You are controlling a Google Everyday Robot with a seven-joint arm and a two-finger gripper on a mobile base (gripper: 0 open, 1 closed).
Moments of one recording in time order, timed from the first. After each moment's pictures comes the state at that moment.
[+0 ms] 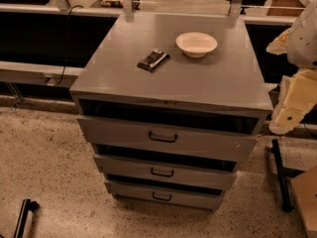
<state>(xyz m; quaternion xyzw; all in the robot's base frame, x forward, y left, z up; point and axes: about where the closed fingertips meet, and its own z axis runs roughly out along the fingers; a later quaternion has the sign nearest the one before) 0.438 -0.216 0.978 -0.60 0.78 -0.04 0.16</state>
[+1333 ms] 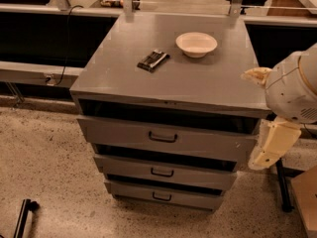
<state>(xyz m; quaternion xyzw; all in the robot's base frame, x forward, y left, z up) 0.412 -0.180 0.926 -0.65 0.72 -0.02 0.23</state>
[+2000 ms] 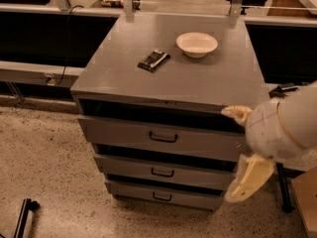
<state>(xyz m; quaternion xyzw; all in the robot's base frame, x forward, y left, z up) 0.386 -0.142 0.857 -0.65 0.71 0.08 0.26</state>
